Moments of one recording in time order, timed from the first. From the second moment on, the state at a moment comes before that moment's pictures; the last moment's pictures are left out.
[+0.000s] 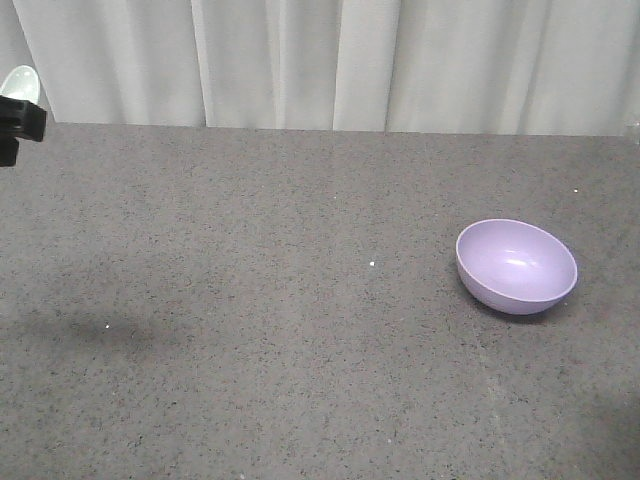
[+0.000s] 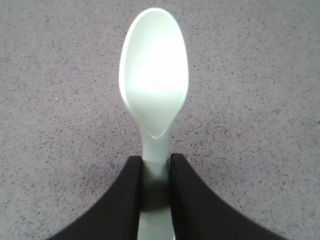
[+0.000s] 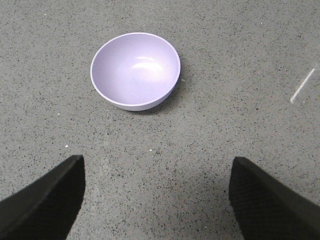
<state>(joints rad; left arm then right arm) -0.22 1.28 -1.50 0.08 1.18 -0.21 -0.01 0.77 -1.03 -0.01 1.09 0.09</state>
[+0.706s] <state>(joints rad) -0.22 1.18 -1.50 0.08 1.20 -0.21 -0.01 0.98 -1.03 -0.02 0.97 0.09</state>
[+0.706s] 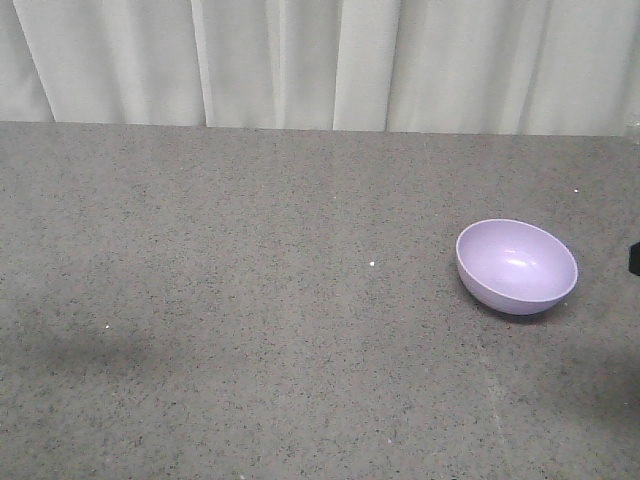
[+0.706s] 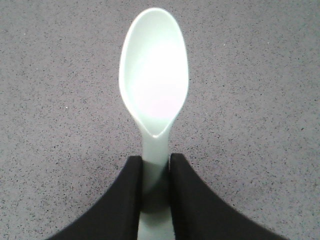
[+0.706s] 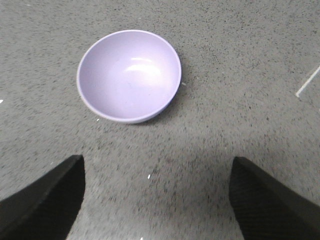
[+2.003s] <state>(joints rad) -0.22 1.18 -1.50 0.08 1.20 -0.20 -0.01 1.80 -1.30 -0.06 0.80 0.03</state>
